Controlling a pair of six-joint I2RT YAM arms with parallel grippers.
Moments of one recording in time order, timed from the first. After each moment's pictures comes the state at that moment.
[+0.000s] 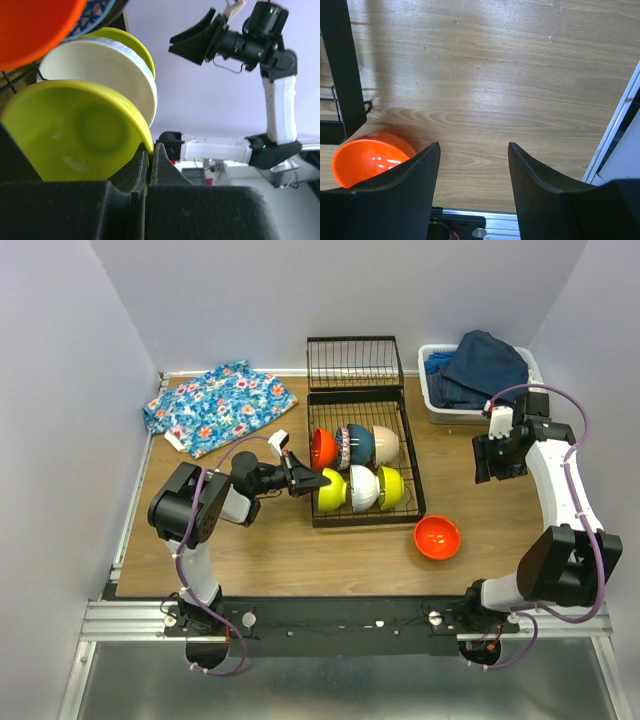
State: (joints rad) left arm -0.33 1.87 0.59 1.31 0.96 -1.46; right arm -0.18 1.43 1.27 -1.00 -0.10 -0.32
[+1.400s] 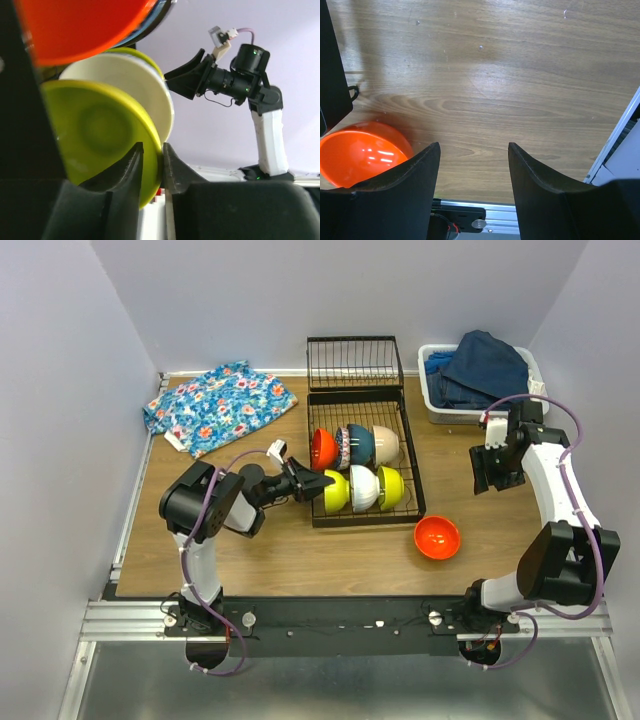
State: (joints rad) left arm -0.40 1.95 0.52 1.45 0.73 -1.57; right arm -0.18 1.43 1.20 -1.00 -0.08 -0.33
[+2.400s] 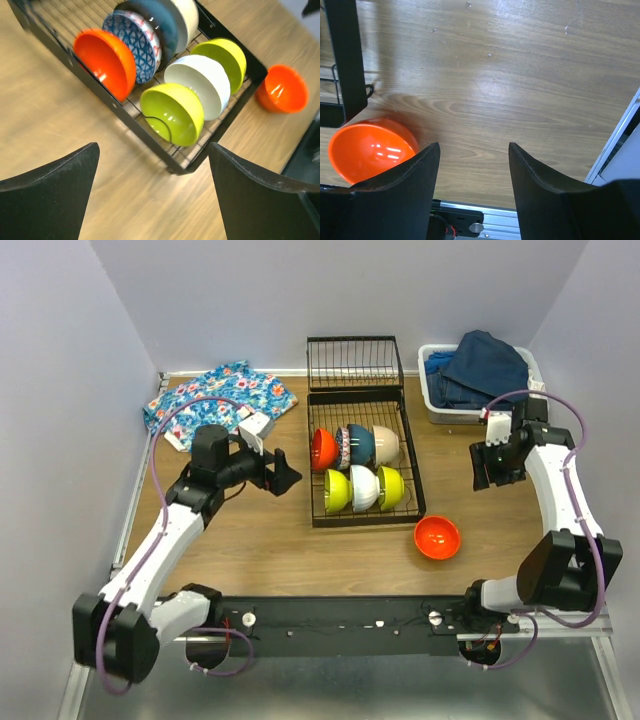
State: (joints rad) left arm -0.28 1.09 0.81 -0.14 0.60 -0.10; right arm -0.18 1.41 1.23 -1.02 -0.13 -0.37
